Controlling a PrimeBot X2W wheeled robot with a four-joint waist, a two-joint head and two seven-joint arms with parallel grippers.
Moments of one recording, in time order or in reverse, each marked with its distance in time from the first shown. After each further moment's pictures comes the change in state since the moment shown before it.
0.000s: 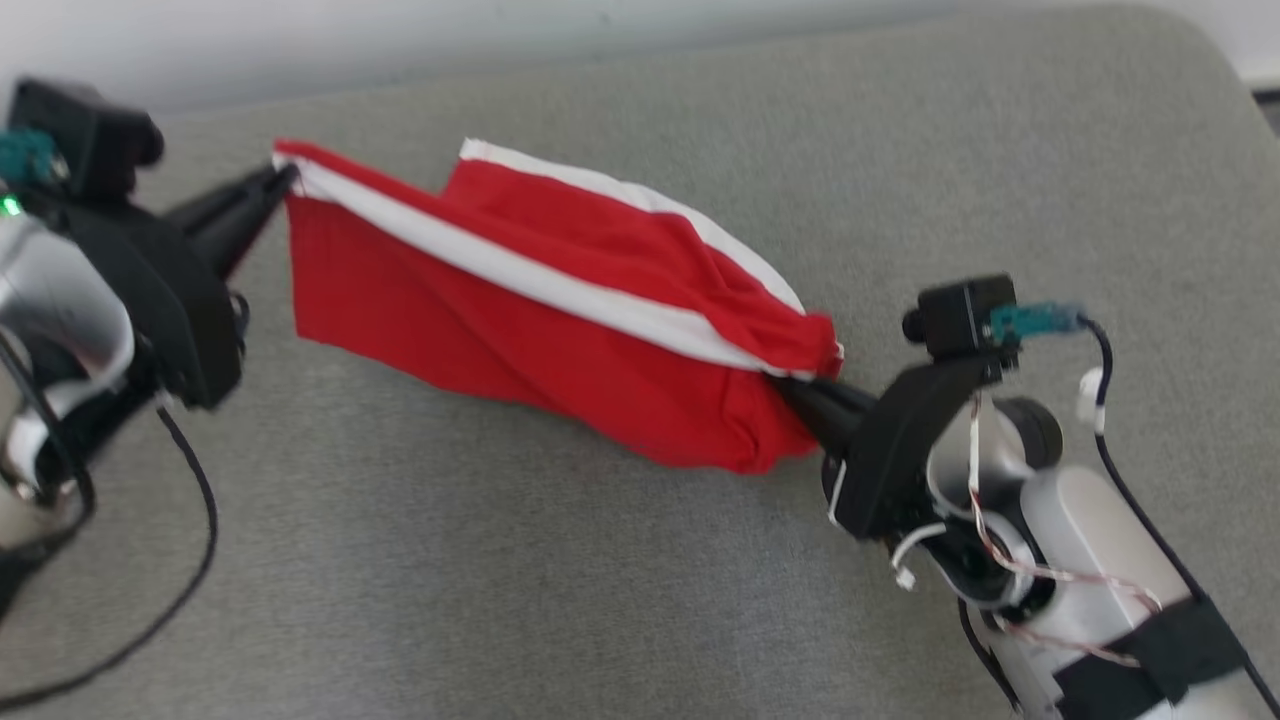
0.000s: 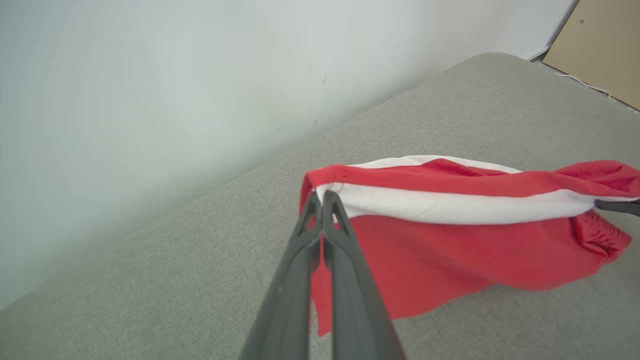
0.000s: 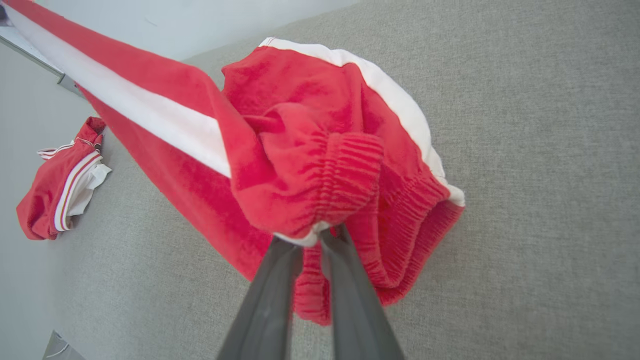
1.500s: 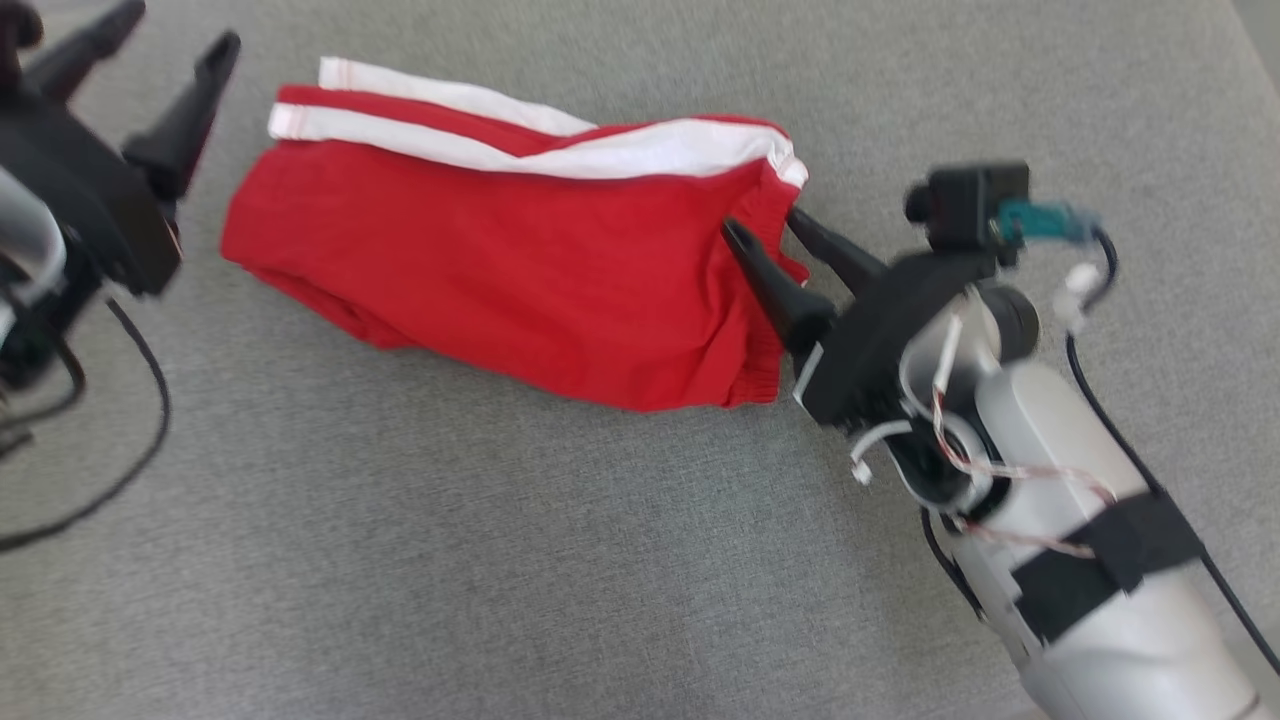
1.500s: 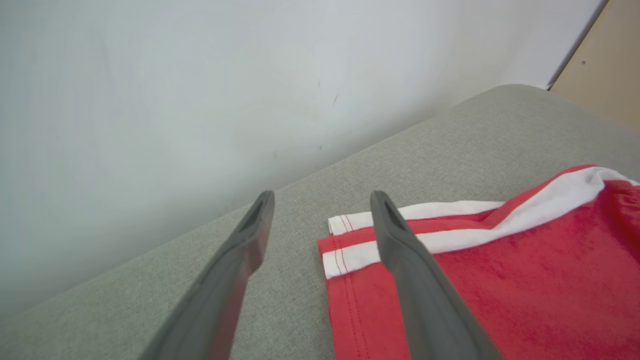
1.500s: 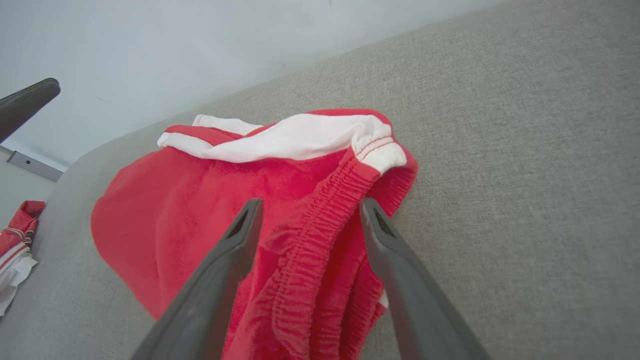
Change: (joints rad) left arm -0.347 0.005 -0.395 0.407 -0.190 -0.007 -0.418; right arm -0.242 0.057 0.045 0.222 0.027 0.011 -0.267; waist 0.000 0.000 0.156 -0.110
